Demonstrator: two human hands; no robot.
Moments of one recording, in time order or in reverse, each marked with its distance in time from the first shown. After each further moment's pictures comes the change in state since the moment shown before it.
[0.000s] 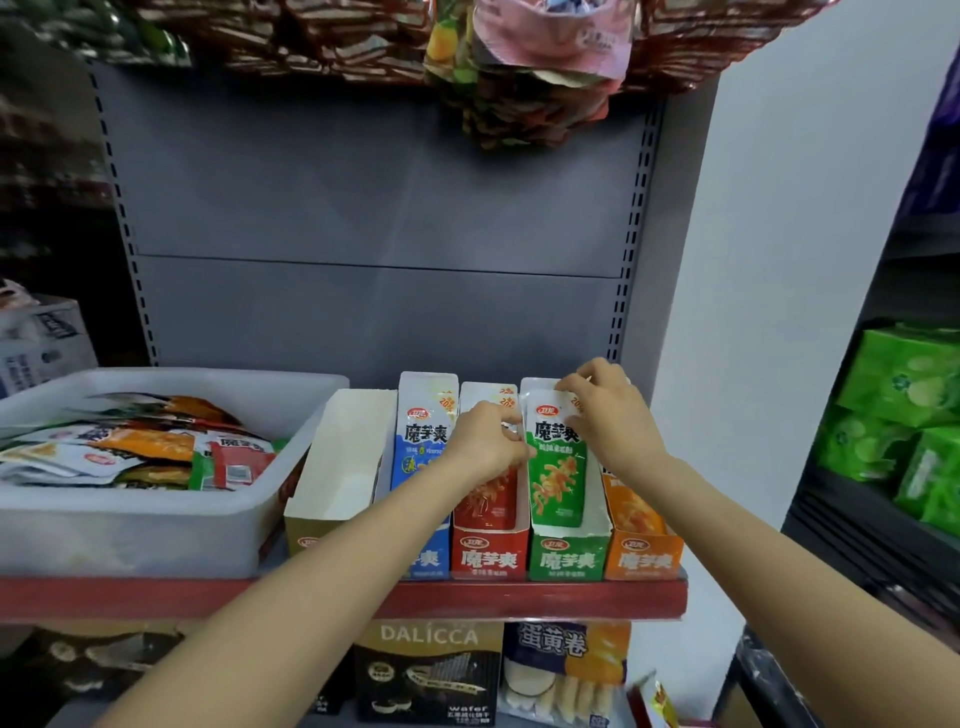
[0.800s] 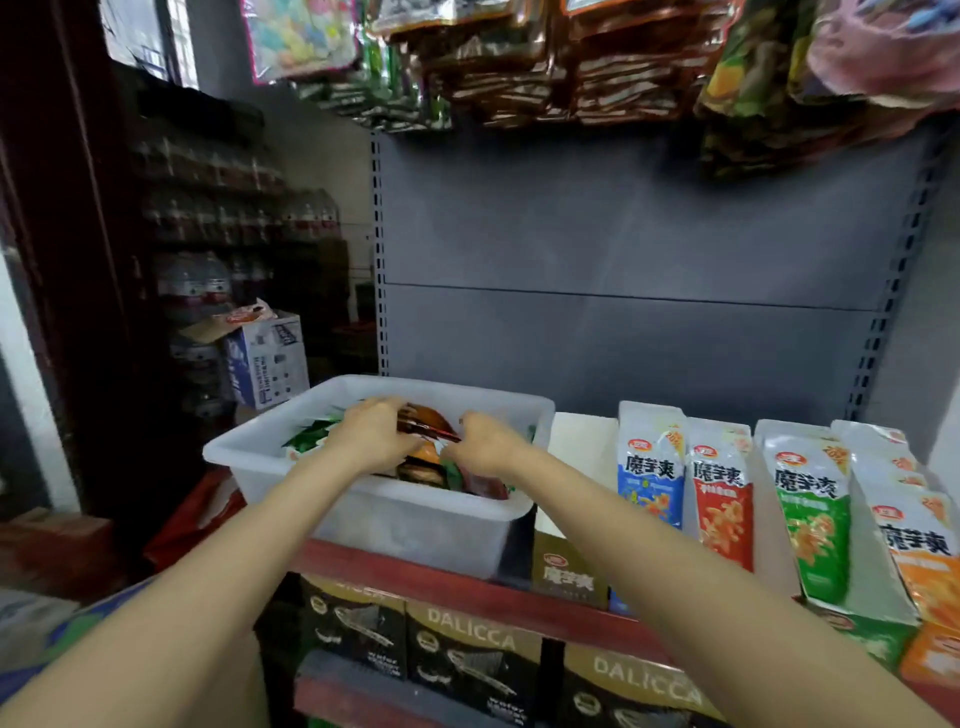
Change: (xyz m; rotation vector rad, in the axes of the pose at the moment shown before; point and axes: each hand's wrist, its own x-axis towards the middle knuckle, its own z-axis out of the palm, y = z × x) left_hand -0.080 -0.156 -0.257 0.613 0.300 -0.310; right_hand 0.041 -0.323 0.040 0.457 -0.592 -0.234
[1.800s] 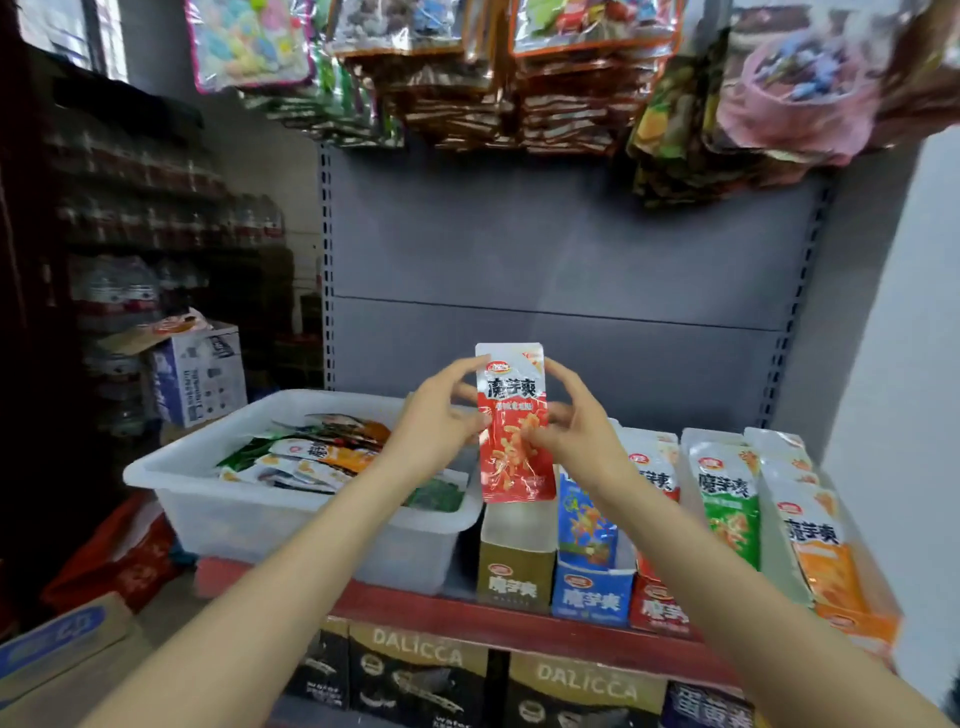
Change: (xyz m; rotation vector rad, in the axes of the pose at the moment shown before) left_hand -0.021 0.097 0.011 -0.865 0.076 0.394; right_hand -0.079 0.071 -0.053 0.806 0.474 -0.120
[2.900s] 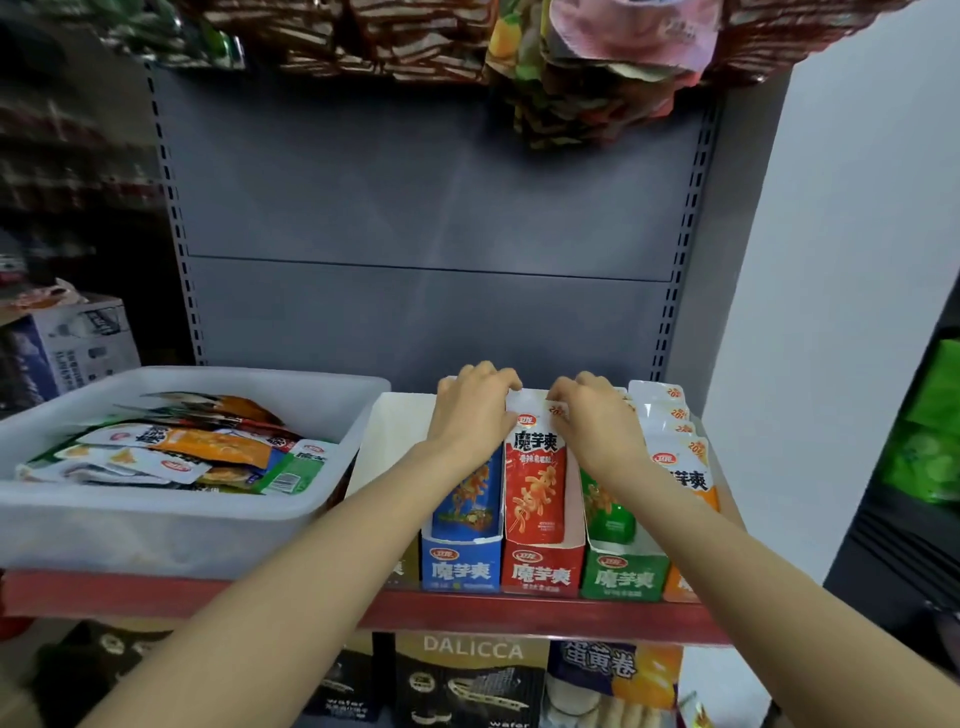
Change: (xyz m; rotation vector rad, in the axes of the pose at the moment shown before) left_hand 0.043 0.005 0.170 0.764 -0.094 0.215; right_hand -0.003 0.064 -0.140 -1.257 0.175 -0.023
